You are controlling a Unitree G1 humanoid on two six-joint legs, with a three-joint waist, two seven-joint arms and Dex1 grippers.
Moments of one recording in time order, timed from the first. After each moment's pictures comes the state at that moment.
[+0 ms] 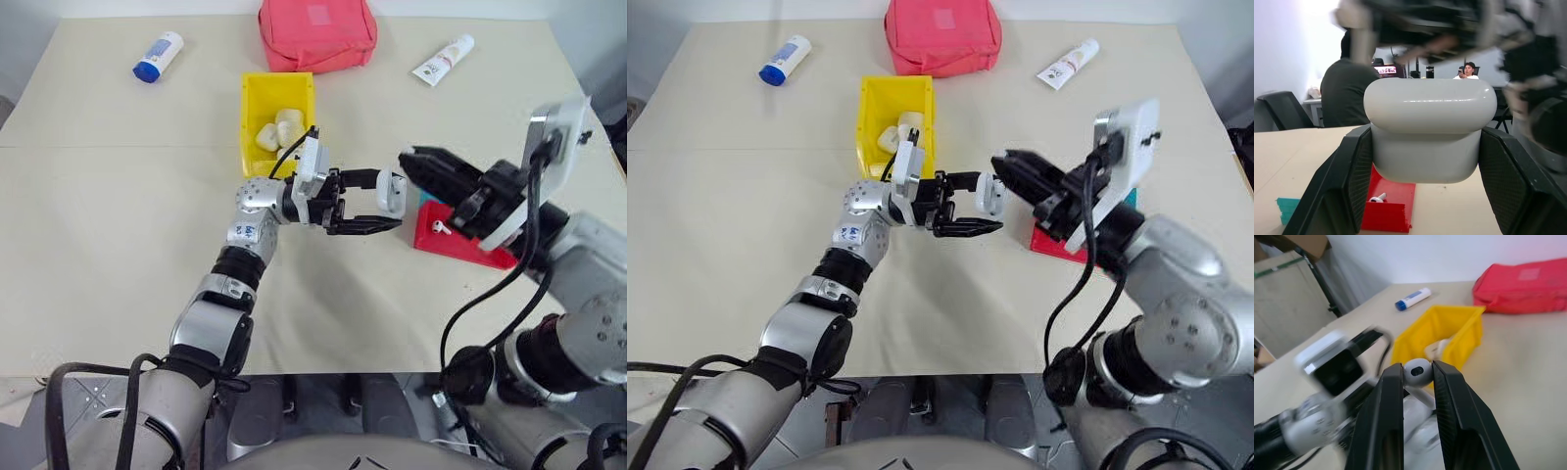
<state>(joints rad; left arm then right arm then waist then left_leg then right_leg) -0.96 0.02 -0.04 0.86 -0.39 -0.26 -1.43 -0.62 -0.12 -0.64 -0.92 0.61 1.61 0.57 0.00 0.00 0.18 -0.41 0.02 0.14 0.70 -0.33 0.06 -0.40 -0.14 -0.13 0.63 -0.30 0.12</state>
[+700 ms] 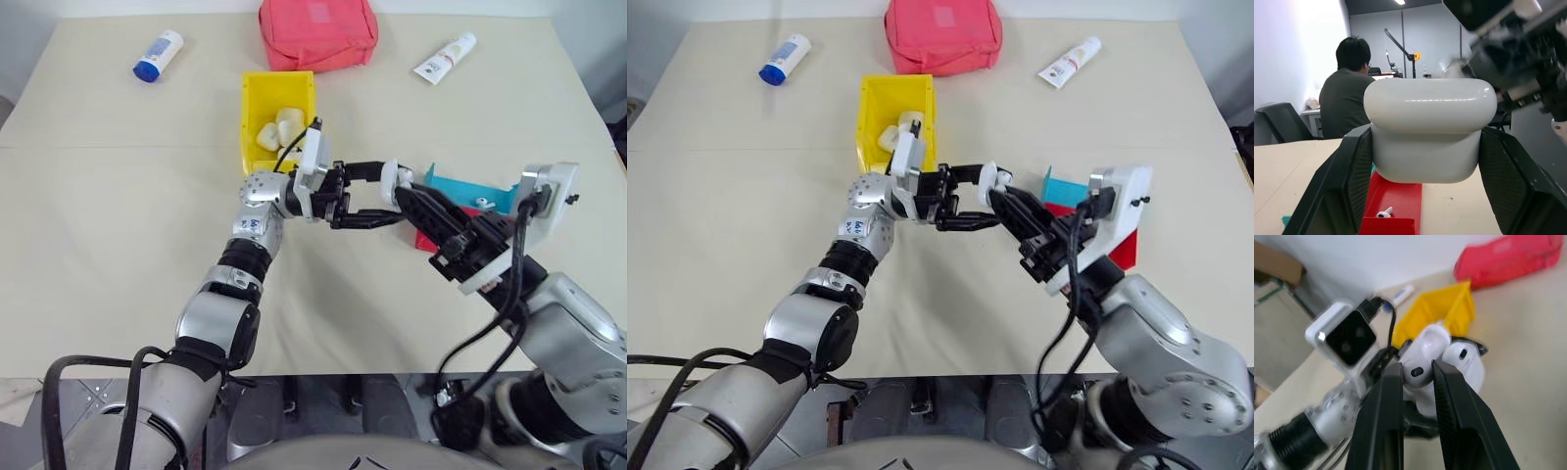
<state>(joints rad) -1.01 0.00 0.01 0.93 -0.38 -0.27 -1.48 -0.29 -0.22 -0.59 -0.90 1.58 1.32 -0.33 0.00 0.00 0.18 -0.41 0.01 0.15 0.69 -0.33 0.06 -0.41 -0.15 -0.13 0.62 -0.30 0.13</state>
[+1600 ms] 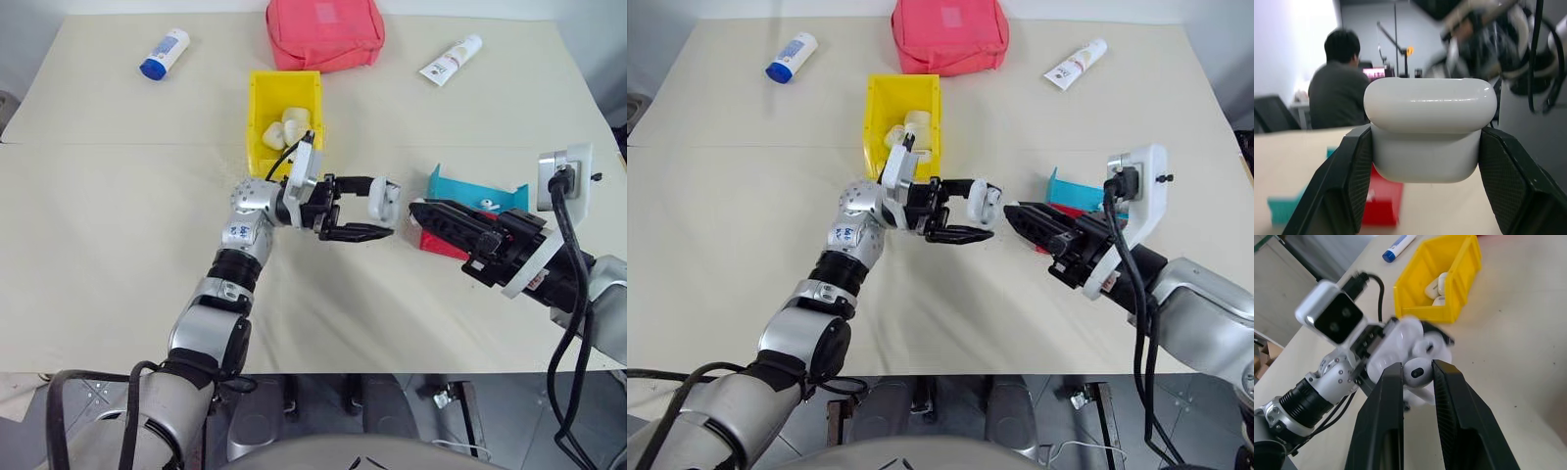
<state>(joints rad) -0.90 0.05 -0.01 0.78 -0.37 -0.19 -1.50 -0.13 -0.98 -0.32 -0.78 1.95 0.73 -0.37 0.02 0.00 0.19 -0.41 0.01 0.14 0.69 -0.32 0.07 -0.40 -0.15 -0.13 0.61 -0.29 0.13</state>
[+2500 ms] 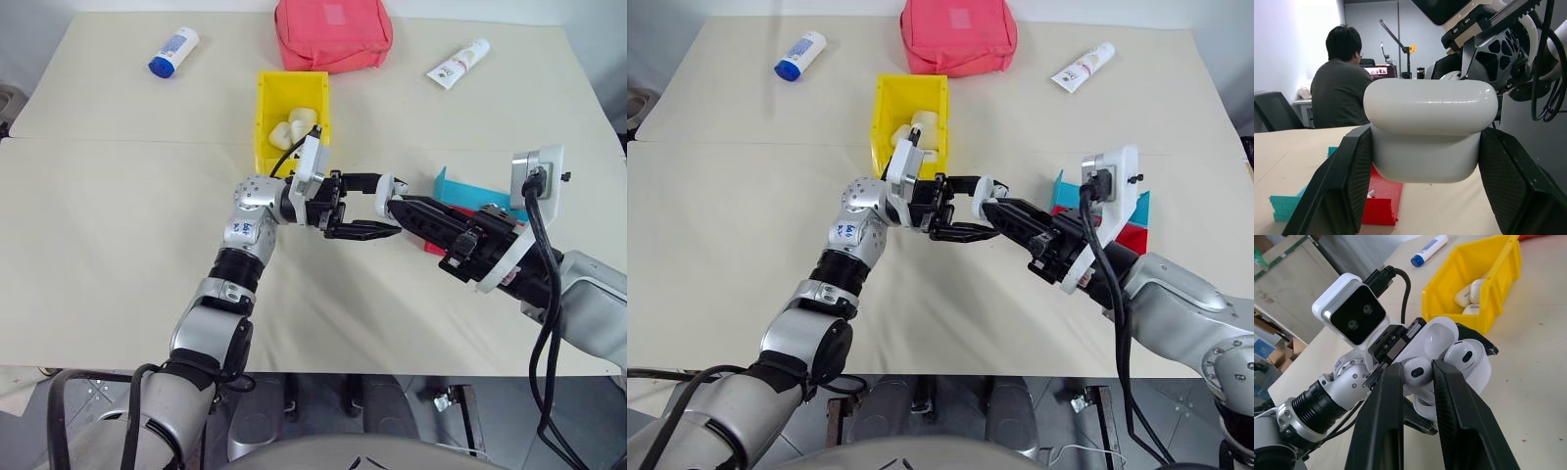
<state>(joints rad) -0.91 0.03 -0.02 0.71 -0.37 -0.11 -1.47 -0.17 -0.92 -0.16 -0.76 1.77 0.65 -0.23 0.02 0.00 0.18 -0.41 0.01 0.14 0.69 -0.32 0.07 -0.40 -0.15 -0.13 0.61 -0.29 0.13</state>
